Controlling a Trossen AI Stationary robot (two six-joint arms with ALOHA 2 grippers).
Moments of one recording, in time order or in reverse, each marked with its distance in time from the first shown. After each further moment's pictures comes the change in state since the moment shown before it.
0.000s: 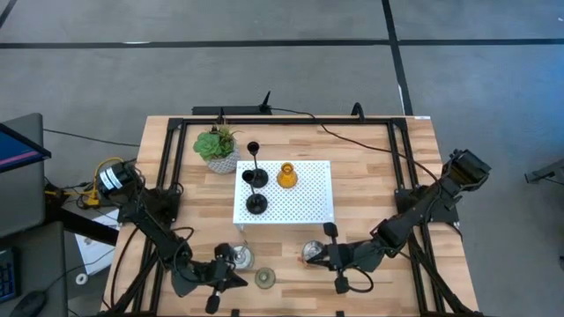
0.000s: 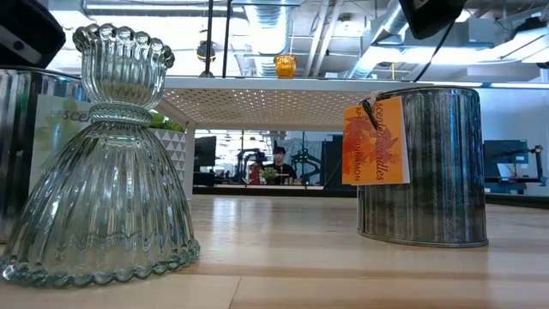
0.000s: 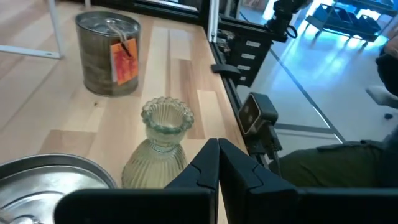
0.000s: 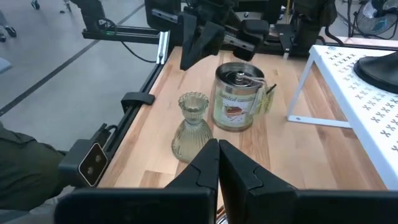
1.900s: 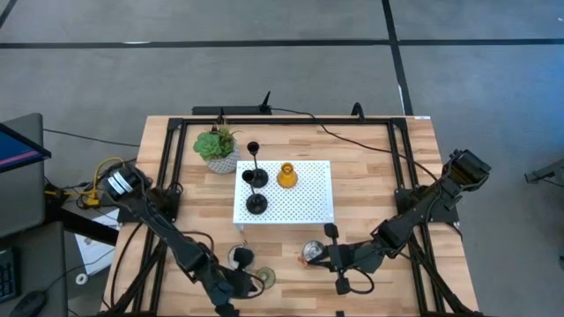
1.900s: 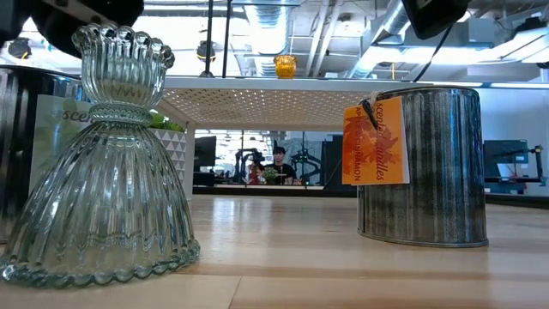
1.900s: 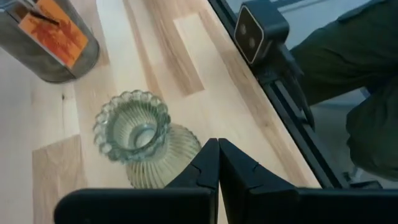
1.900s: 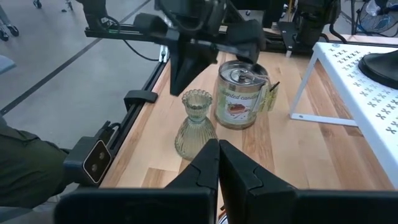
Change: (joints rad) left arm 0.156 0.075 0.371 -0.690 0.355 0.259; right arm 0.005 0.000 0.000 -0.007 0.000 0.009
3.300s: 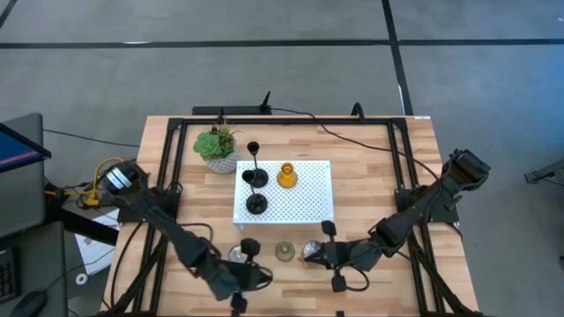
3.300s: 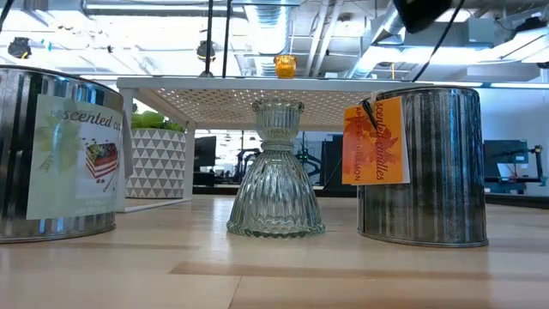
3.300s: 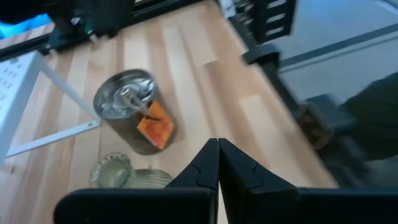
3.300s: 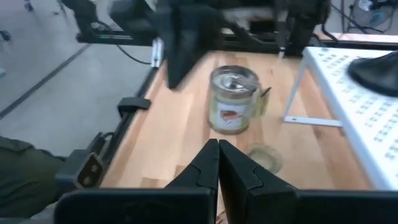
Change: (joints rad) left arm 0.047 -0.039 0.089 0.045 -0.198 0.151; right arm -0.029 0.000 0.051 -0.059 -0.004 0.018
